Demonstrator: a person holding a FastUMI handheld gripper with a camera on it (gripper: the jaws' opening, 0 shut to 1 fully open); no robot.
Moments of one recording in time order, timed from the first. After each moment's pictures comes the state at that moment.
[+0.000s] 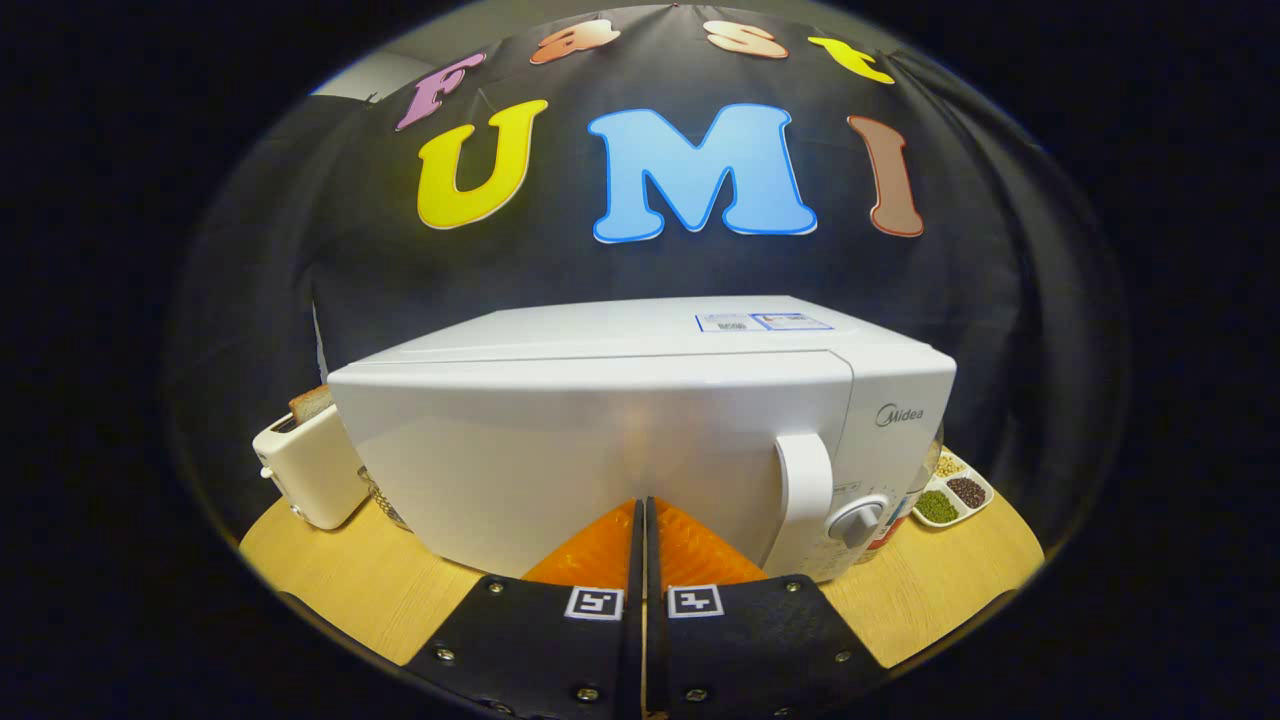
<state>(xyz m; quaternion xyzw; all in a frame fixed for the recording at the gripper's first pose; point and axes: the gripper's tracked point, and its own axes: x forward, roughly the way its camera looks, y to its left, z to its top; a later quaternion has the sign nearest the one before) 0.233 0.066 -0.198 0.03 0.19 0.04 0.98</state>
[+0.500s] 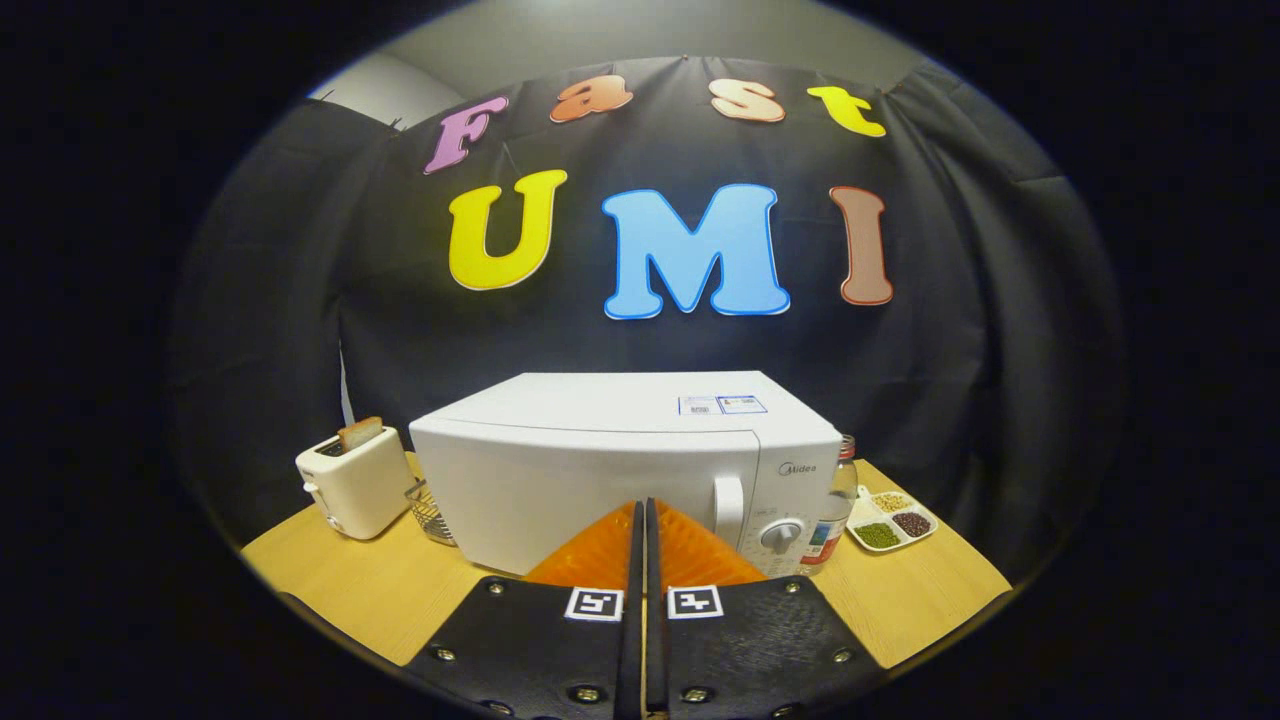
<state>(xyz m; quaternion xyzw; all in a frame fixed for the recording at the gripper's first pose) 0.147 0.050 -0.117 0.02 0.12 0.04 0.99</state>
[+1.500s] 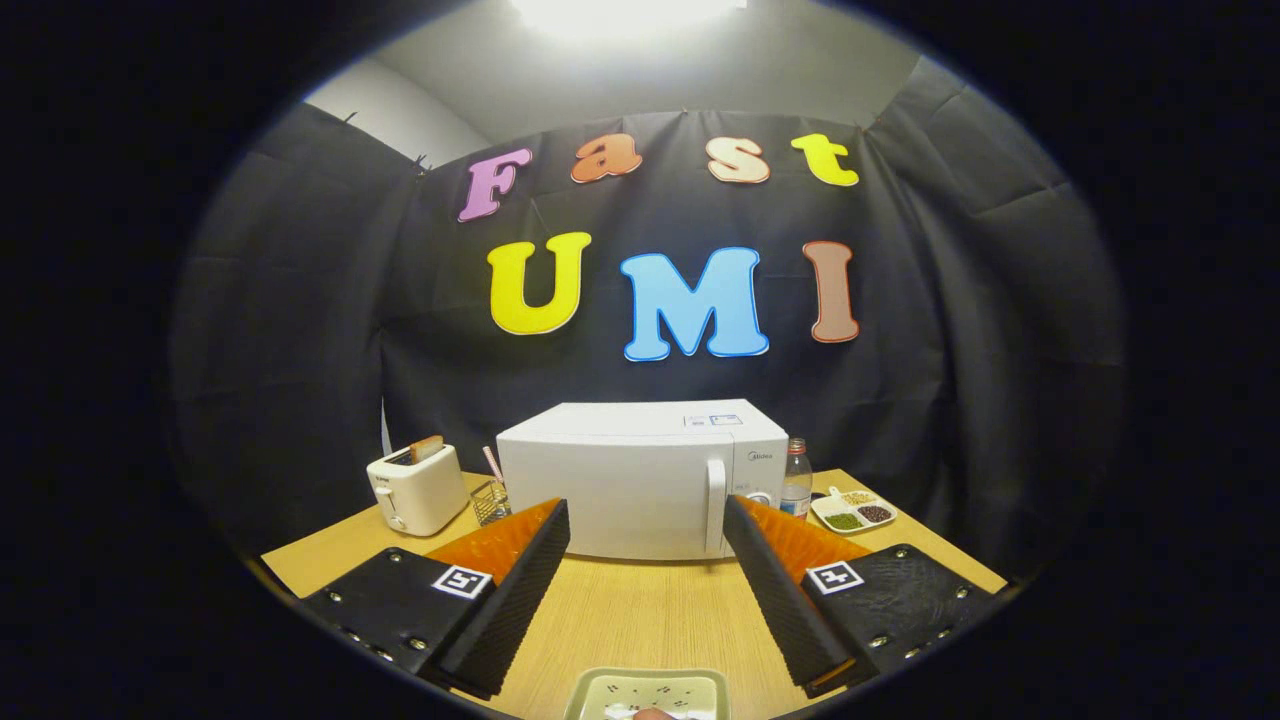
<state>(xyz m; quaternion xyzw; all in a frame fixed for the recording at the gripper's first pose) 0.003 0.057 -0.086 0.02 0.06 0.05 1.00</state>
